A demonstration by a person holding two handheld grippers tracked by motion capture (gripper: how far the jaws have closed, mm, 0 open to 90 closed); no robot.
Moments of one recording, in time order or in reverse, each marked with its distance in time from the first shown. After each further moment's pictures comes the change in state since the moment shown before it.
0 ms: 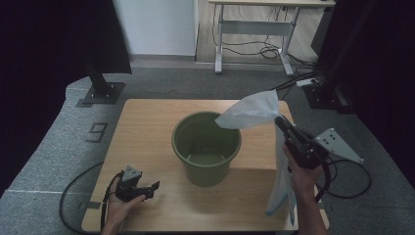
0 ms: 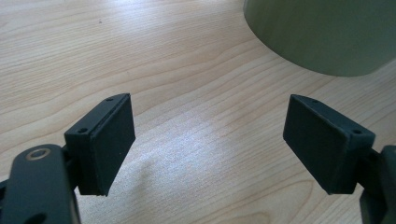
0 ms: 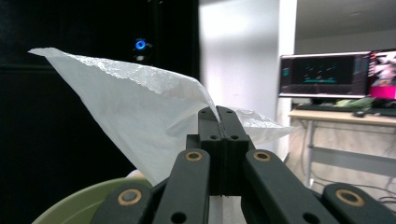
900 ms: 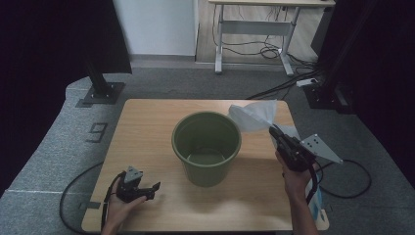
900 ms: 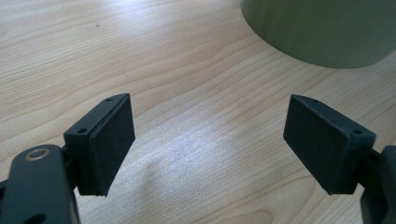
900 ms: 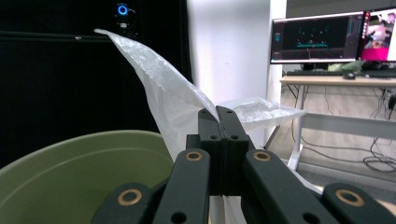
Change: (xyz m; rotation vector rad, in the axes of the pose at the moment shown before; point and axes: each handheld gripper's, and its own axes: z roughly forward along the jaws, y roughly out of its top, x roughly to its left) left arm -0.003 0.000 0.001 0.006 0.012 0.045; right arm -0.014 -0.050 0.009 0.103 -0.057 0.021
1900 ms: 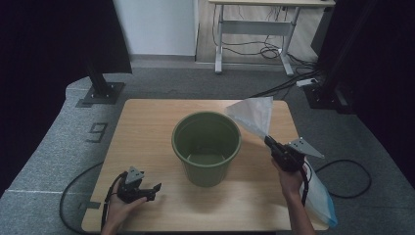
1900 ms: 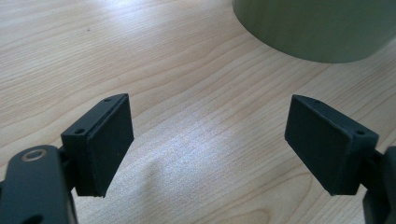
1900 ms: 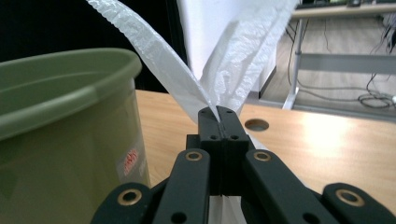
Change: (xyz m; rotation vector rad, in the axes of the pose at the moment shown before) left arm -0.003 0.000 0.002 0.001 -0.015 0.042; right arm -0.032 -0.070 0.023 0.210 -0.036 0.056
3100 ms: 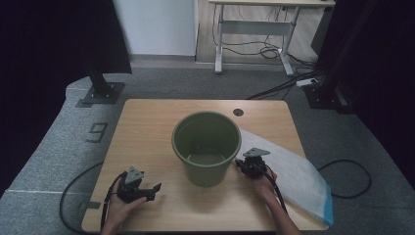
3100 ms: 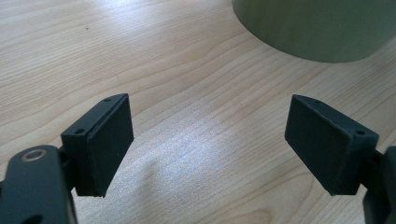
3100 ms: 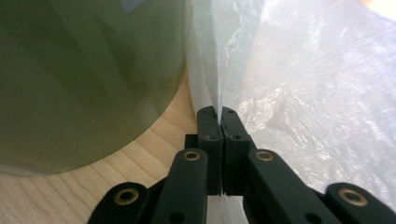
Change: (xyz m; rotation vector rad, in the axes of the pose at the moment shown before) left arm 0.002 -0.001 0.001 -0.001 -0.007 -0.002; right arm 0.030 -0.097 0.090 0.513 0.117 -0.134
